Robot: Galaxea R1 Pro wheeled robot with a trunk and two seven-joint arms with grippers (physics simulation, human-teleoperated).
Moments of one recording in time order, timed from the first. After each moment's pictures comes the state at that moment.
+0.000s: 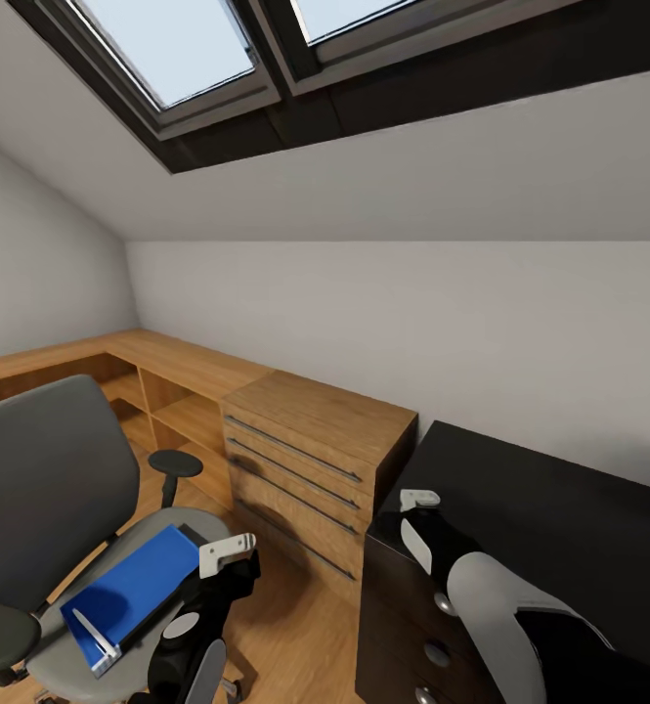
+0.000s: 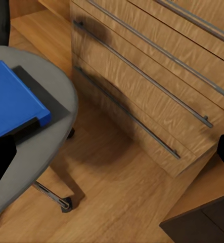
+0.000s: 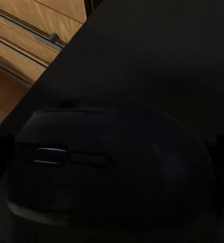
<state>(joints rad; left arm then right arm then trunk) -0.10 -0.12 -0.20 -1.50 0.26 0.47 0.46 -0.87 0.13 -0.10 -0.23 0.04 0.32 -0.15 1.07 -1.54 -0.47</state>
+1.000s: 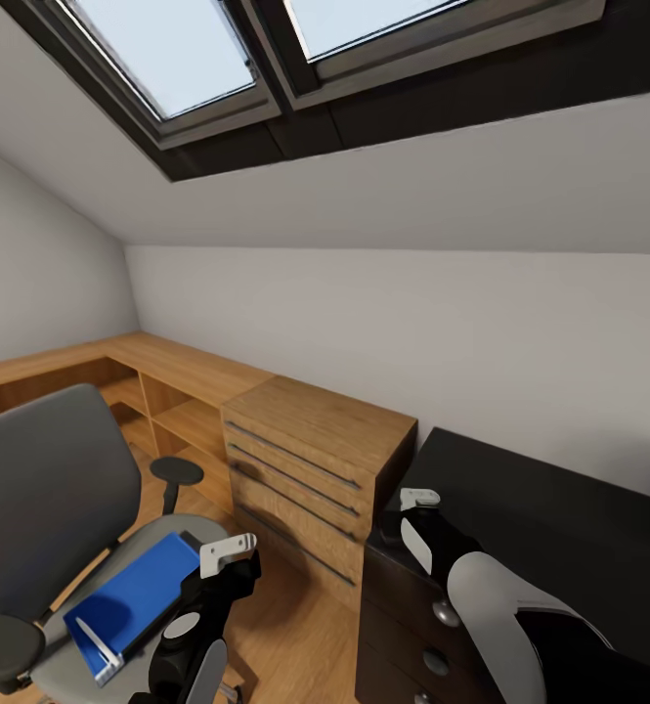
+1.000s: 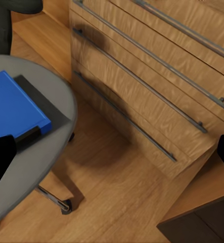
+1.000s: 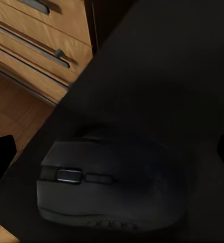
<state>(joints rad) -0.10 -0.12 -0.20 -1.50 0.26 0.47 0.46 -0.87 0.13 -0.10 -0.23 0.03 0.32 -0.15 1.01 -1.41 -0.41</state>
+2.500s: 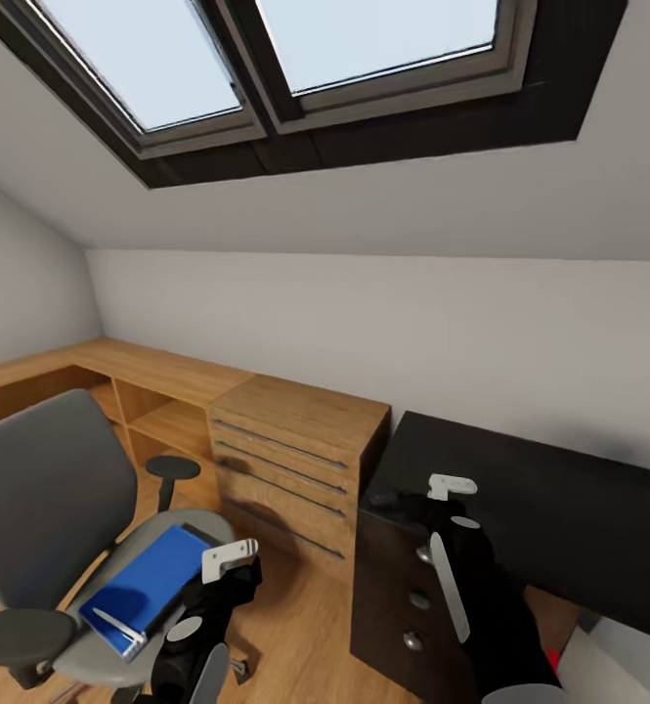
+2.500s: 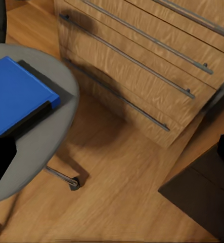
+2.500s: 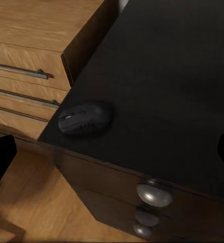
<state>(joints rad) -0.10 -0.12 -0.21 -1.47 0.26 0.47 0.46 -0.43 0.17 -0.05 -1.27 0.02 0.60 -0.16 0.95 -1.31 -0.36</state>
